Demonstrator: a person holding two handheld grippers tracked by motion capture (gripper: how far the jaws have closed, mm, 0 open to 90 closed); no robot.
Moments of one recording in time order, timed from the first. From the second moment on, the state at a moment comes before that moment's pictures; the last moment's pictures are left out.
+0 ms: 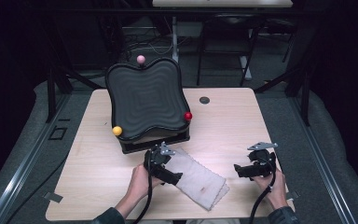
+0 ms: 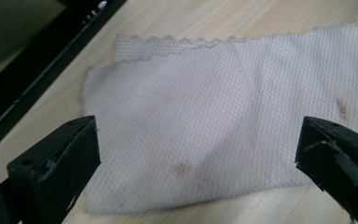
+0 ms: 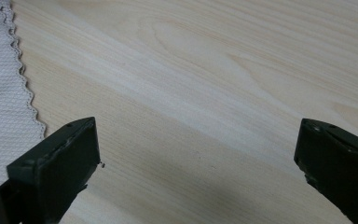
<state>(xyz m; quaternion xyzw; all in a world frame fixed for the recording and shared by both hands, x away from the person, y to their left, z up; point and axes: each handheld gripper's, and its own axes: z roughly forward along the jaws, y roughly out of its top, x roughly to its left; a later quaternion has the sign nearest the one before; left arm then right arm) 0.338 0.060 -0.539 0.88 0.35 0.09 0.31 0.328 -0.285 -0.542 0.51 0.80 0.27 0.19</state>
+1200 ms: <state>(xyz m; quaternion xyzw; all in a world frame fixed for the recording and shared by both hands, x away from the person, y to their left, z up) 0.332 0.031 -0.564 0.90 0.32 0.10 0.28 0.328 -0.282 -0.546 0.50 0.80 0.26 0.19</state>
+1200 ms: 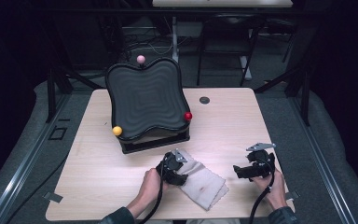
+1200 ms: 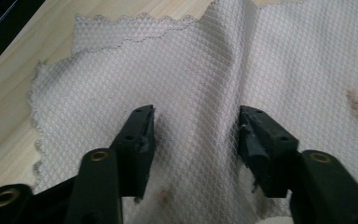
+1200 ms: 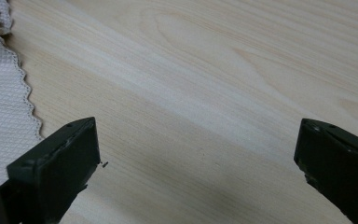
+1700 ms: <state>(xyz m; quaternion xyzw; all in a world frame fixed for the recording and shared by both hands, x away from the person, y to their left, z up) 0.329 0.033 -0.565 0.90 0.31 0.10 0.30 0.329 -0.283 -0.548 0.50 0.80 0.26 0.19</state>
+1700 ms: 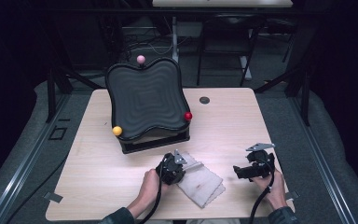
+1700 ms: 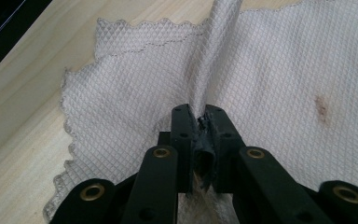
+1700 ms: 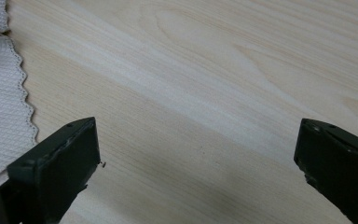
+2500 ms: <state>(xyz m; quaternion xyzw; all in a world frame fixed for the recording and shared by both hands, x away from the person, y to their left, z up) 0.321 0.060 -0.515 0.88 0.31 0.10 0.34 0.328 -0.285 -0.546 0.50 0.80 0.25 0.20</state>
